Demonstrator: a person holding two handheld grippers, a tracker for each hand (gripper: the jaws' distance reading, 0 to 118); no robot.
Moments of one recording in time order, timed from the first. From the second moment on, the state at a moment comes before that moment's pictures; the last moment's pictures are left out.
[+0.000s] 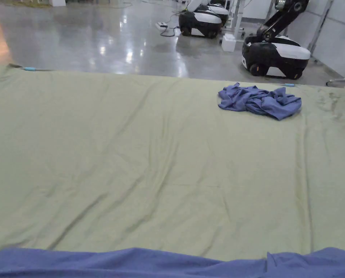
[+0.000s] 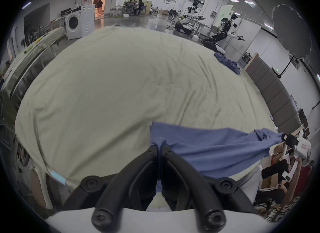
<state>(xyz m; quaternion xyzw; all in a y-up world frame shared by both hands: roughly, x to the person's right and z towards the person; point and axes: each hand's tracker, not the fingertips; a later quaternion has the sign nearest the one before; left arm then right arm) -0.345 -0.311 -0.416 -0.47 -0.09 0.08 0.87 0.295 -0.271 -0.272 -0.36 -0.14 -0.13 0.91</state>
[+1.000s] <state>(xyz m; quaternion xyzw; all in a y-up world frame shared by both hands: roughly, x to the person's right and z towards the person) -0.395 -0.339 -0.380 -0.40 -0.14 0.31 0.85 0.210 -0.279 -0.257 -0.30 0.03 -0.19 0.93</state>
